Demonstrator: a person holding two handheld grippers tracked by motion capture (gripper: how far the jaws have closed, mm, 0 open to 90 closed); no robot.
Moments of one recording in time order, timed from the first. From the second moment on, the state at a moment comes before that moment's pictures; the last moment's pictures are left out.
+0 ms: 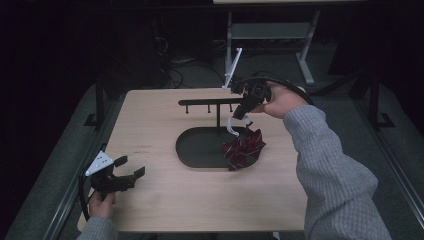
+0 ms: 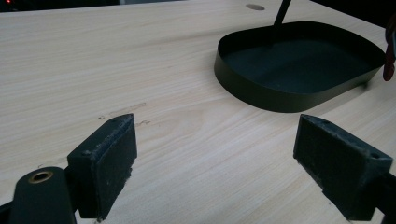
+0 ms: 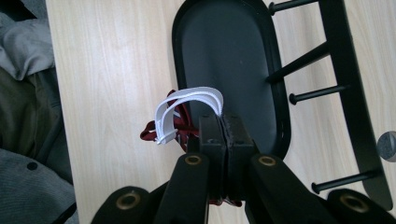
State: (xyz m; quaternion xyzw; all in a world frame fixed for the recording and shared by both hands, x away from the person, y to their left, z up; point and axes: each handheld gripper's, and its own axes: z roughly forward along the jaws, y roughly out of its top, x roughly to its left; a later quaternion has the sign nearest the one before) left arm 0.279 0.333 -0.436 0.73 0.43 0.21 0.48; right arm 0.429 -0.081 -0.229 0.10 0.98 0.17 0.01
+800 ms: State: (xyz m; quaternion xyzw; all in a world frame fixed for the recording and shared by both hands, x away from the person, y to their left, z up) left arm 0.279 0.333 -0.436 0.73 0.43 0.21 0.48; right arm 0.476 -0.062 -0.234 0.13 0.98 0.15 0.00
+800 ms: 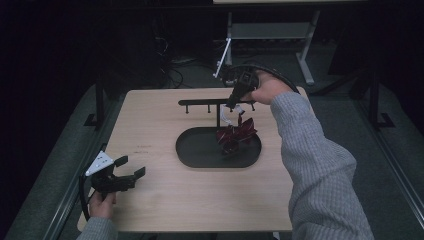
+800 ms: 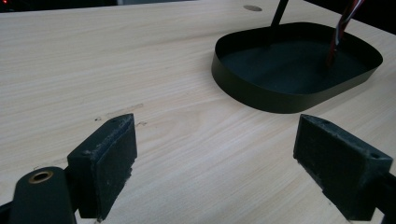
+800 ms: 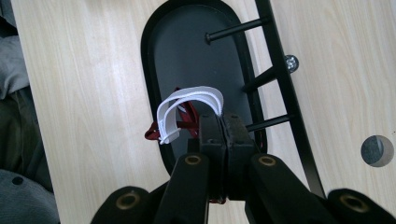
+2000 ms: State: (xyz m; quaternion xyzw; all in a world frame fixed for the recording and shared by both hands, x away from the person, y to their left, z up) left arm 0.279 0.332 -0.436 0.73 0.43 0.21 0.49; right arm 0.496 -0.071 -0.254 0.18 0.97 0.14 0.02
